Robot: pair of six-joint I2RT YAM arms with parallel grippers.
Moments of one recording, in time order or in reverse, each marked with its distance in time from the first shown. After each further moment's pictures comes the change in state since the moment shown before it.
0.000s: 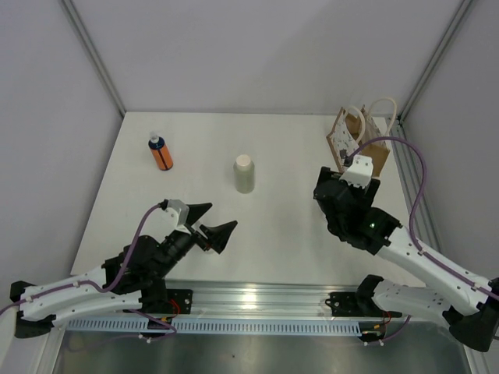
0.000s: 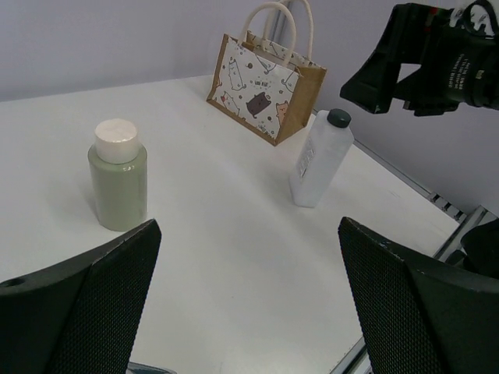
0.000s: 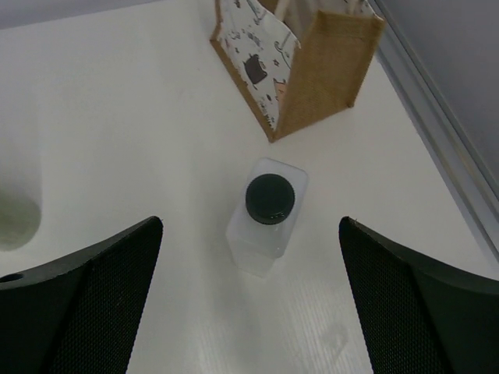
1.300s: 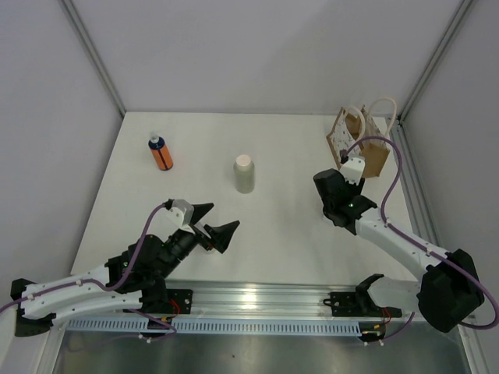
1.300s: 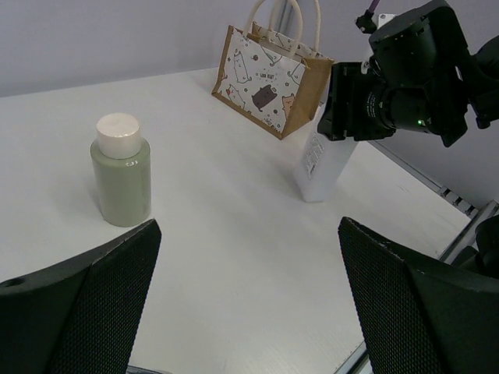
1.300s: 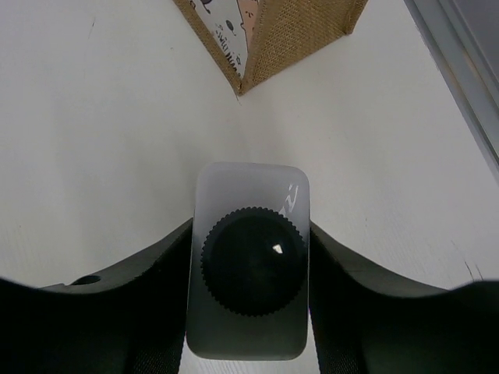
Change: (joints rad) left arm -0.005 0.037 0.000 0.011 -0.016 0.008; right arm -0.309 0.250 -0.153 0.231 -0.220 -0.007
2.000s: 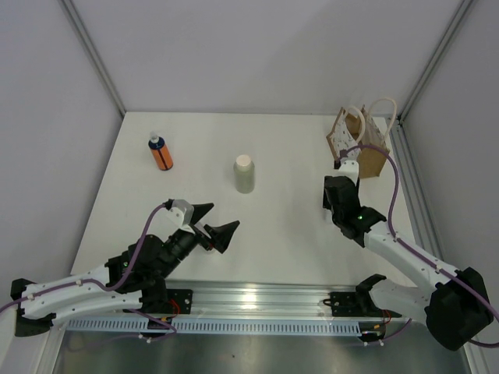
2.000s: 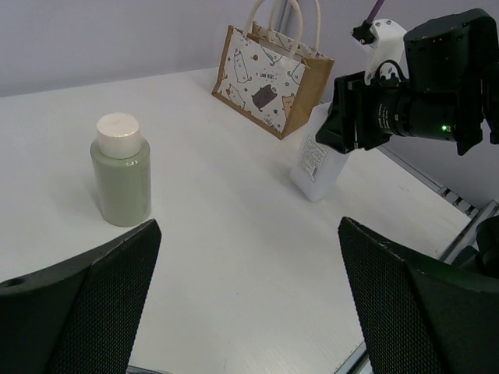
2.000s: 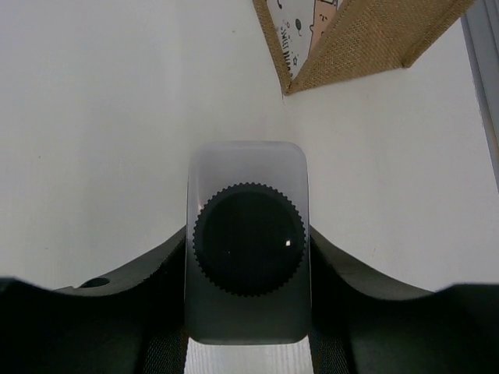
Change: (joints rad) left arm 0.000 0.001 0.000 0.000 -0.001 0.000; right arm -0.030 -0.138 -0.134 0.164 -0.212 -0.301
